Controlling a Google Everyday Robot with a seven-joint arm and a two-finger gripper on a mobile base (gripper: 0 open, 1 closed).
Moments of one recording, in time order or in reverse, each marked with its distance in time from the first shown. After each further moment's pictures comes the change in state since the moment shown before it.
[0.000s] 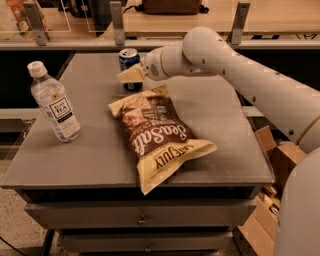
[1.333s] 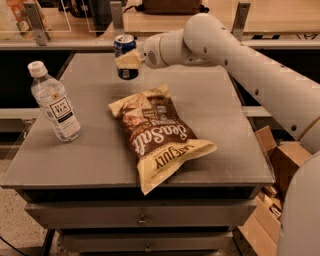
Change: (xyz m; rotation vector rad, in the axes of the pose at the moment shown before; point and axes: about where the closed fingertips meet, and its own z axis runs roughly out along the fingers) arm -0.044 0.001 -0.011 0.011 -0.070 -0.010
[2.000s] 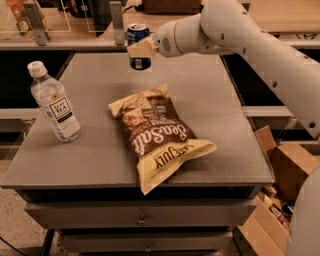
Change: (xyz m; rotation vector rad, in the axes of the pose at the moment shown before) arm -0.015 -0.025 -0.044 0.052 0.011 0.020
